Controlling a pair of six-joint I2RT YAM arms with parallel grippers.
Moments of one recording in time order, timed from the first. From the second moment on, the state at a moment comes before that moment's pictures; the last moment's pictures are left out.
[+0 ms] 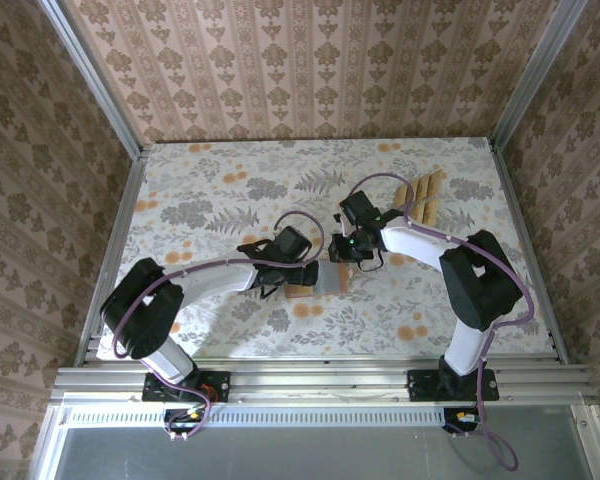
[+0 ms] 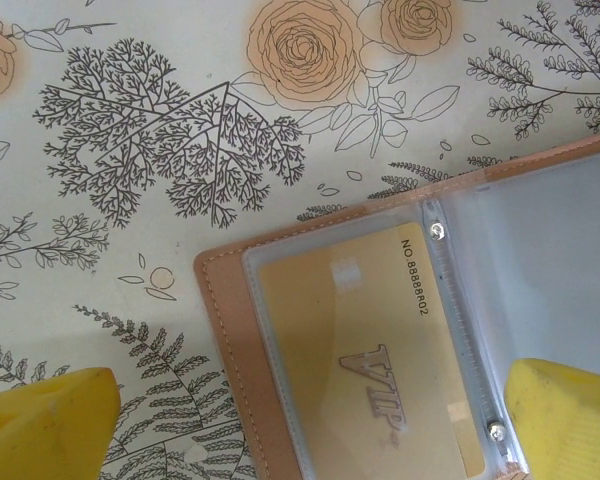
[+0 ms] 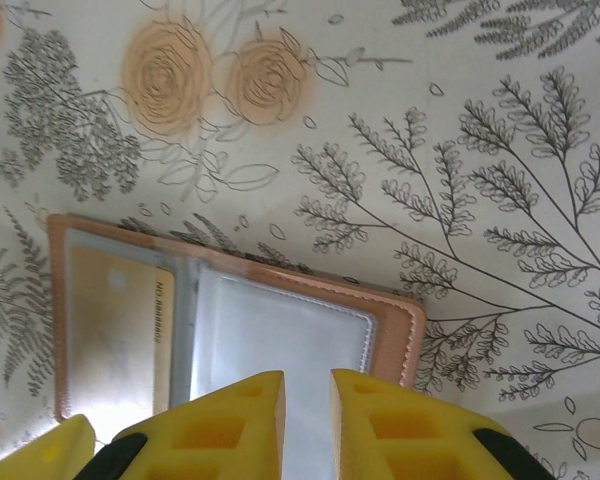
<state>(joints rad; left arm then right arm) -0.87 1.61 0.92 -0.39 -0.17 -0.60 0.51 1.78 1.13 -0.49 -0.25 0.43</state>
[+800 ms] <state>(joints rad) -0.87 1.61 0.92 -0.39 -0.17 -0.60 0.54 1.83 1.17 -0.50 -0.22 0.44</state>
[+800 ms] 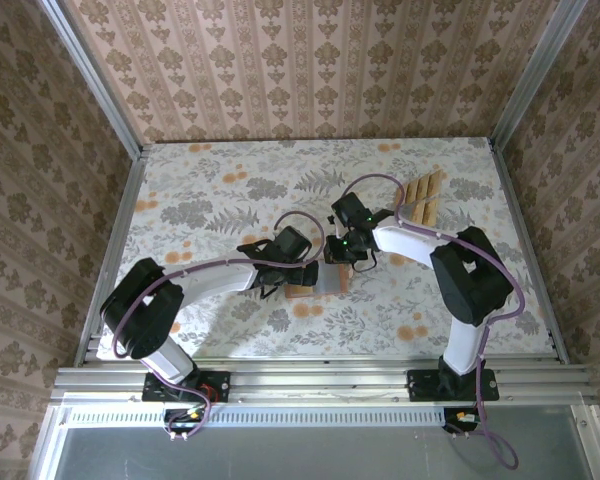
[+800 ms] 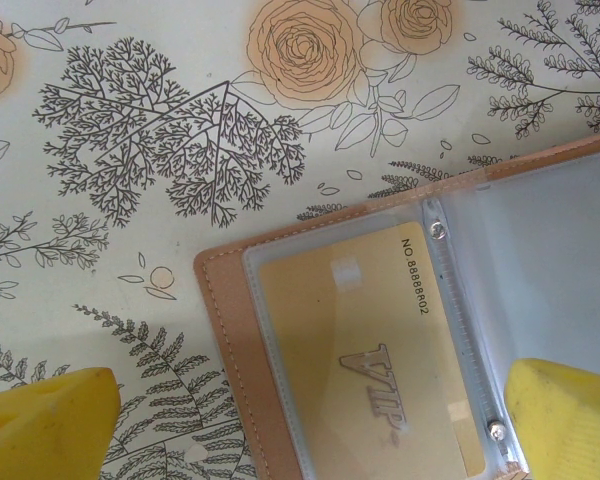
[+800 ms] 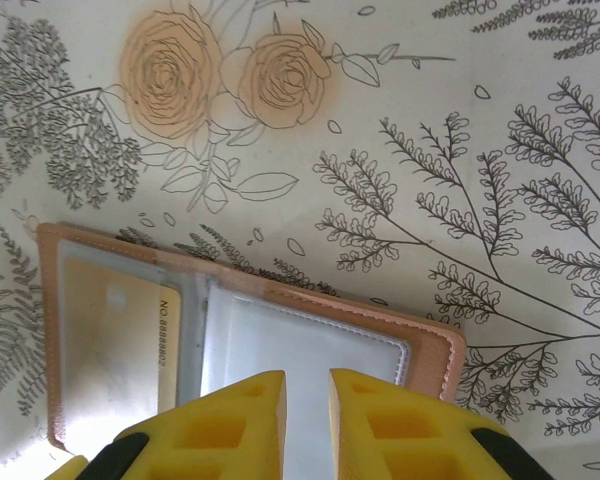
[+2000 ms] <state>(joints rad) -0.89 1.70 0.96 -0.36 -0.15 -0.60 0.55 1.90 1.15 -0.40 -0.26 0.47</state>
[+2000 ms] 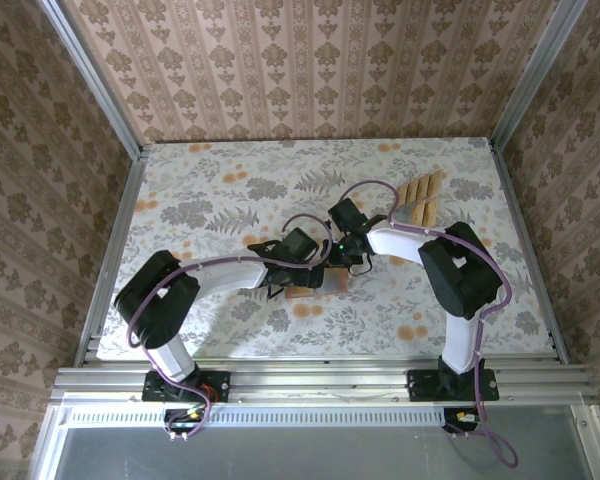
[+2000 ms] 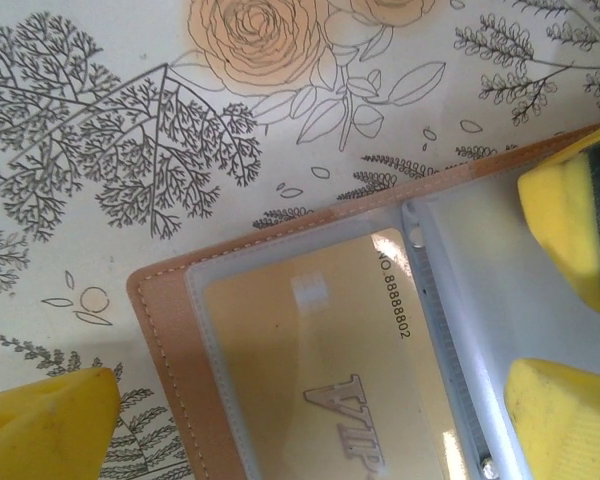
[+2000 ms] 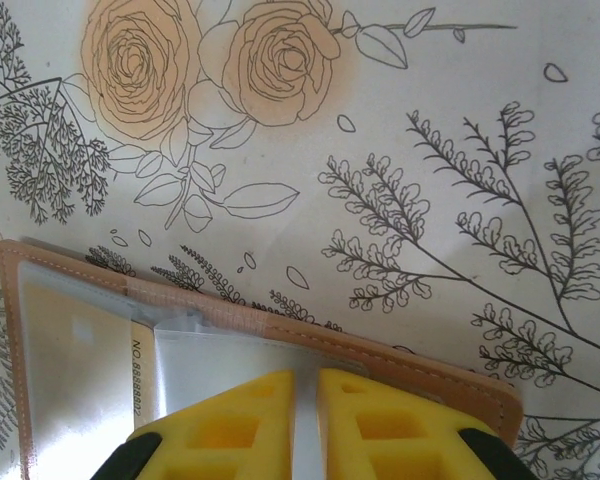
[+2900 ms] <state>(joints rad) -0.92 1.74 0.94 -0.32 -0.20 -0.60 0.52 1.85 1.13 -0.41 -0.28 0.51</state>
